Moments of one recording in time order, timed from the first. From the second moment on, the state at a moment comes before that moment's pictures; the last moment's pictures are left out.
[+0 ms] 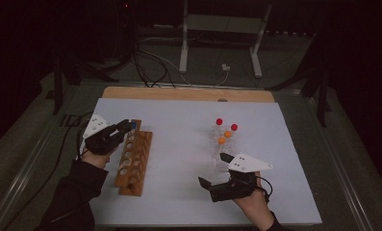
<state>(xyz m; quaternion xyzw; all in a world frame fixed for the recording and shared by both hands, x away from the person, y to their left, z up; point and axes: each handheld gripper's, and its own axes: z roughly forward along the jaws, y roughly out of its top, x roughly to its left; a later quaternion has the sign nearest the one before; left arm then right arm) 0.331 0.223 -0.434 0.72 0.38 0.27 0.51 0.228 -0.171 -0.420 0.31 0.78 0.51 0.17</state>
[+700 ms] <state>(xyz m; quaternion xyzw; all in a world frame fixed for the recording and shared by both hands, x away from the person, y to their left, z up) 0.337 0.223 -0.455 0.74 0.41 0.24 0.48 0.227 -0.173 -0.419 0.31 0.78 0.51 0.17</state>
